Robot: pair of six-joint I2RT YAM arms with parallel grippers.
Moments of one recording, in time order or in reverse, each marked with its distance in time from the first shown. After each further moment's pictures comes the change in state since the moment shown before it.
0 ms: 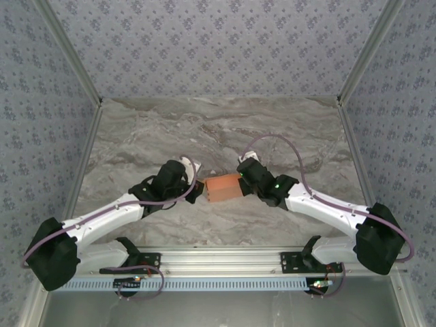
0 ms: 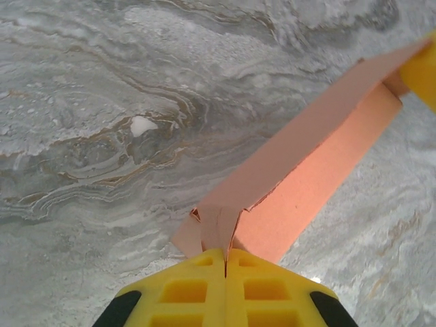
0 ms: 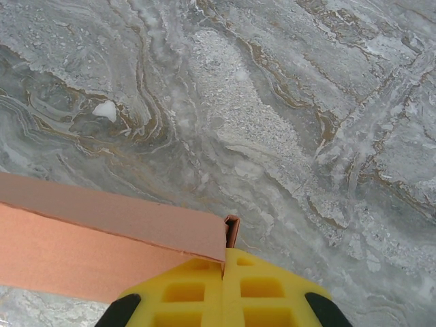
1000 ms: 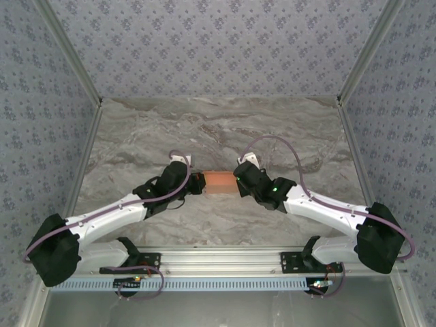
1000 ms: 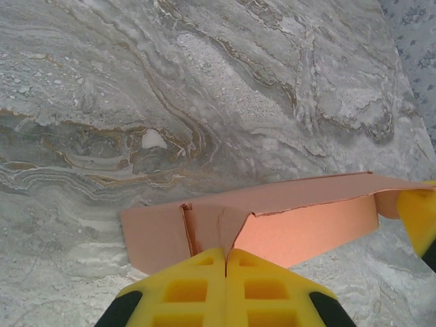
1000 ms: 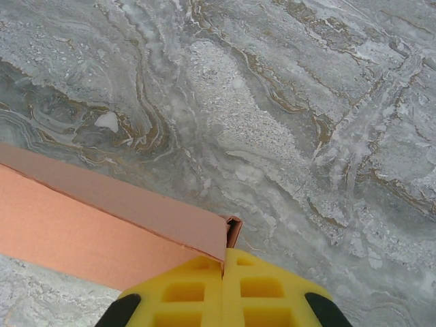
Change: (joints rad) left arm -0.048 0.024 -0.005 0.102 -0.152 -0.421; right arm 0.039 0.000 -0.004 0.010 0.060 0.051
